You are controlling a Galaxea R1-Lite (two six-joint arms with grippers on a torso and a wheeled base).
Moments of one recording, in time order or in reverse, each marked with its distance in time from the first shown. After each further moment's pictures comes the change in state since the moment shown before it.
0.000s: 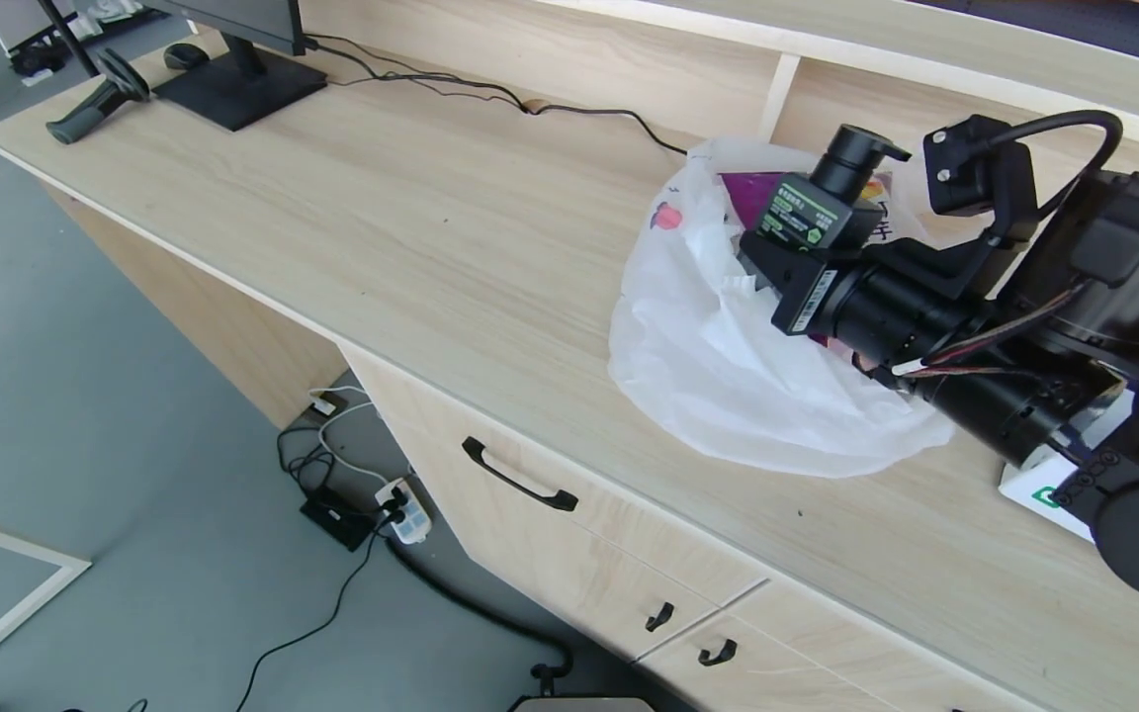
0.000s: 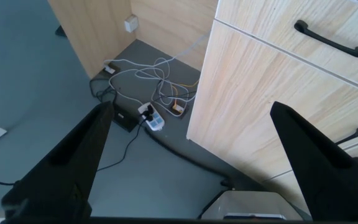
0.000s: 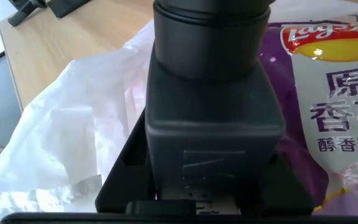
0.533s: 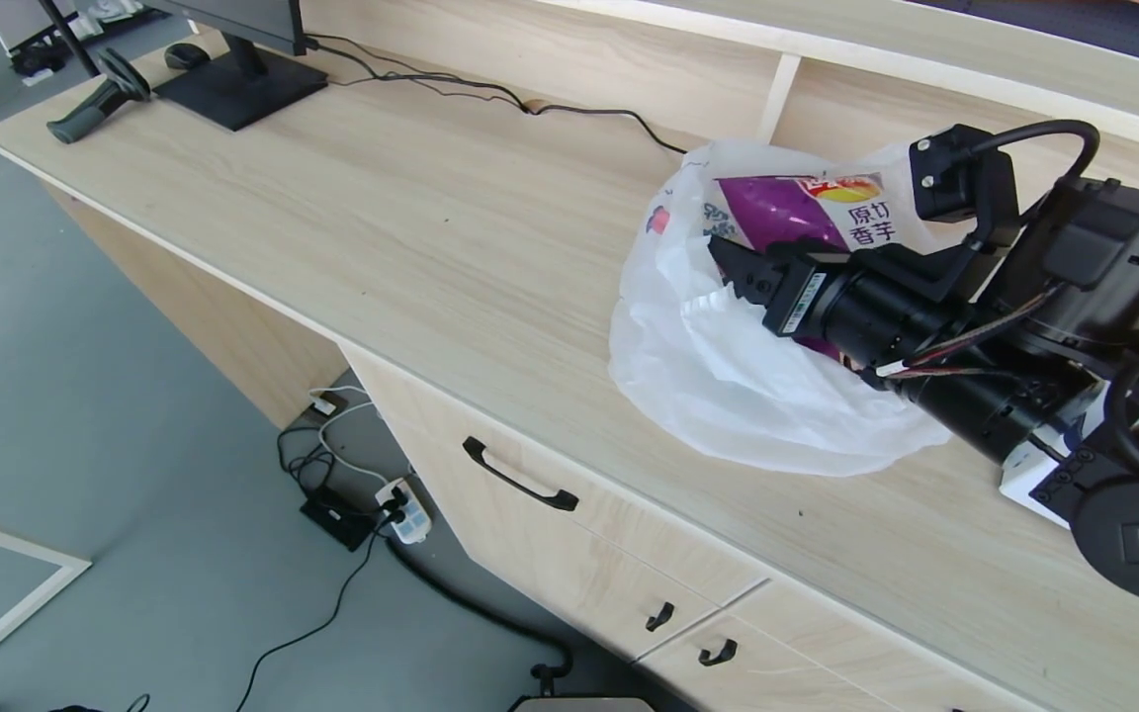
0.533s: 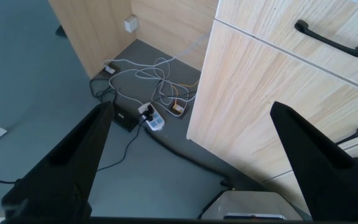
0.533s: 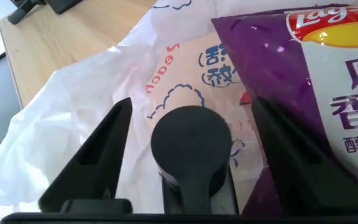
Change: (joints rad) left arm 0.001 0.000 0.000 0.000 0.000 0.000; right arm -0.009 0.023 -0.013 -0.001 0.000 0.027
